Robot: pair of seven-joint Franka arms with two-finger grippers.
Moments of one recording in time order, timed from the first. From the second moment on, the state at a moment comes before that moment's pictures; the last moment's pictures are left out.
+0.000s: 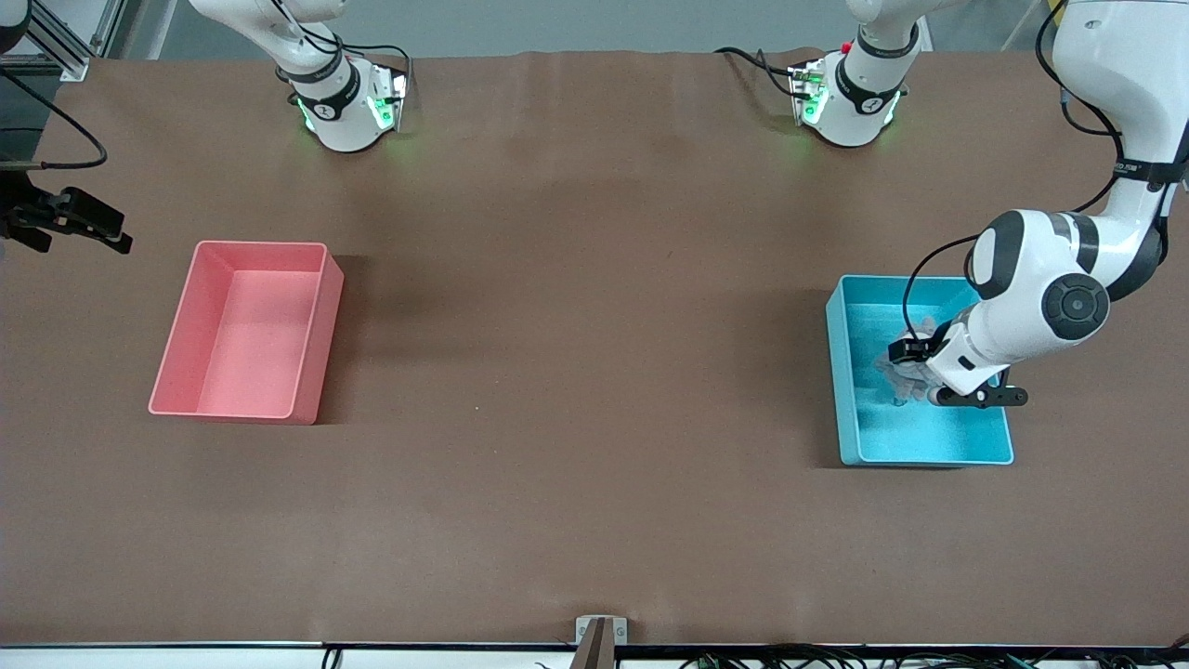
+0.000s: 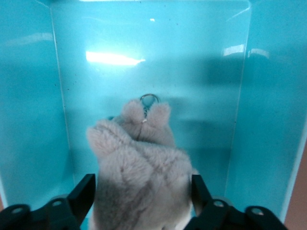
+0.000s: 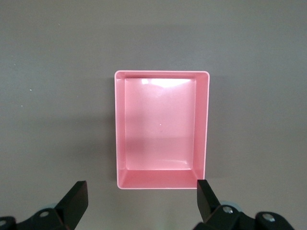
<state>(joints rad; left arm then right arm) 0.33 0.37 -0.36 -2.00 0.20 2.22 -0.13 0.00 -0.07 -0.09 -1.70 -0.02 1.61 -0.06</state>
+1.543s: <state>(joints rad) 0.39 0.07 -0.36 -1.60 0.03 1.70 -0.03 0.00 -0.07 -0.09 -1.70 -0.02 1.61 -0.07</state>
